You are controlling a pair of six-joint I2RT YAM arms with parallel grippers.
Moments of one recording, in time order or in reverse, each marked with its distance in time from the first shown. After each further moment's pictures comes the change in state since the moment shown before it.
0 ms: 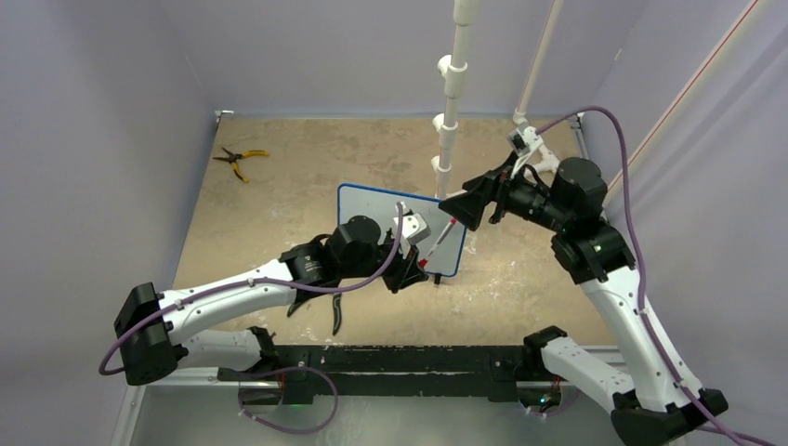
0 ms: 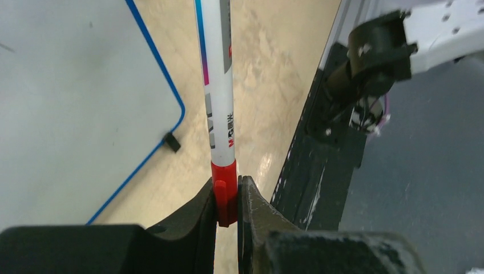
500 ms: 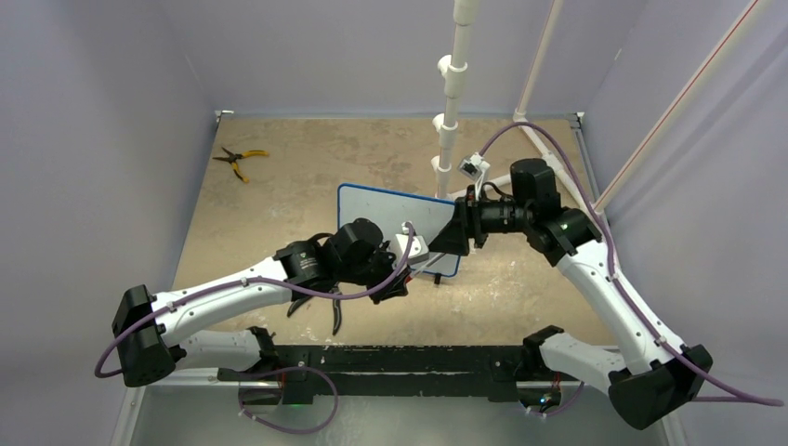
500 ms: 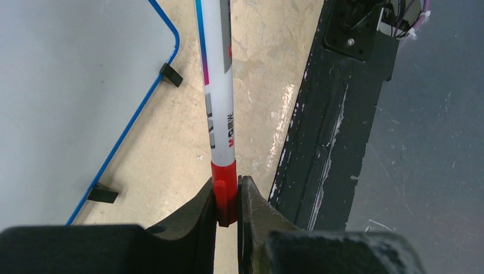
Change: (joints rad) left arm 0.000 -0.015 0.064 -0.373 0.052 0.234; right arm 0.050 0.166 -0.039 -0.254 -0.289 -0.136
